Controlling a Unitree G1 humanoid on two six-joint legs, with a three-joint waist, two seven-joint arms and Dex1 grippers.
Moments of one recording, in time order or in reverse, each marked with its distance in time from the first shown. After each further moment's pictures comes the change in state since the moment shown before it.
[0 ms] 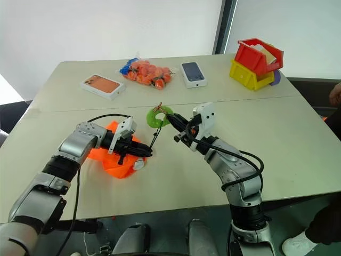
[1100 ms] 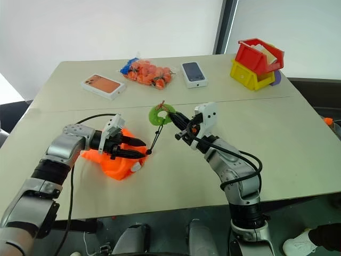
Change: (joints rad) left arm 0.016 0.020 0.083 0.024 -0.061 0.027 -0.071; right arm -0.001 0.003 0.004 0.031 0.003 -0.040 -0.010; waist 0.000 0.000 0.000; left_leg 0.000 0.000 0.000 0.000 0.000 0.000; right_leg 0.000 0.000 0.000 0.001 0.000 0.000
